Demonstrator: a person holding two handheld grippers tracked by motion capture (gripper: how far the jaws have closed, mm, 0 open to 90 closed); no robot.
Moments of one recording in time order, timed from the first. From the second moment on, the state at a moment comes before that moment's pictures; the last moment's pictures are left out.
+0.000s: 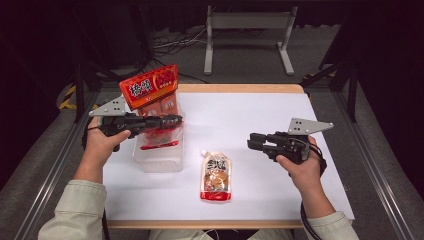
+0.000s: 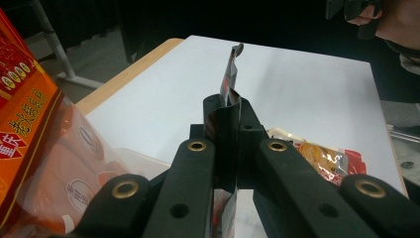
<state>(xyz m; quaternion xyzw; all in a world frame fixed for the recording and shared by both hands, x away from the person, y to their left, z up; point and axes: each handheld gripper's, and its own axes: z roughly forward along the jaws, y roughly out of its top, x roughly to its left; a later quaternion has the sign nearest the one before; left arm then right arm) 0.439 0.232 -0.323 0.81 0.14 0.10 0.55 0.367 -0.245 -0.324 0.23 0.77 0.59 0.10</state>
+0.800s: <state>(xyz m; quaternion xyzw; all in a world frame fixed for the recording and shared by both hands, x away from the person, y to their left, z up) 0.444 0.229 -0.346 0.83 0.17 0.10 0.53 0.368 -0.245 -0.325 0.23 0.77 0.59 0.09</state>
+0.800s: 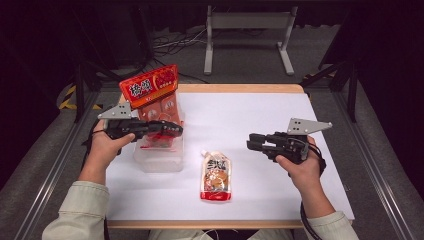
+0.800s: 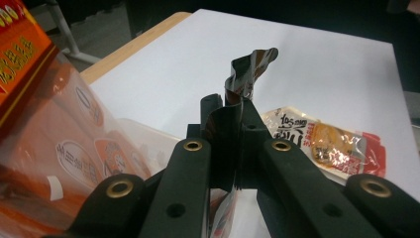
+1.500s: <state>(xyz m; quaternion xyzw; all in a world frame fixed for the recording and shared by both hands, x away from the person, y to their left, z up) 0.446 0.241 -0.370 0.84 0.25 0.11 0.47 0.370 -0.245 -0.327 0.23 0.77 0.58 0.09</state>
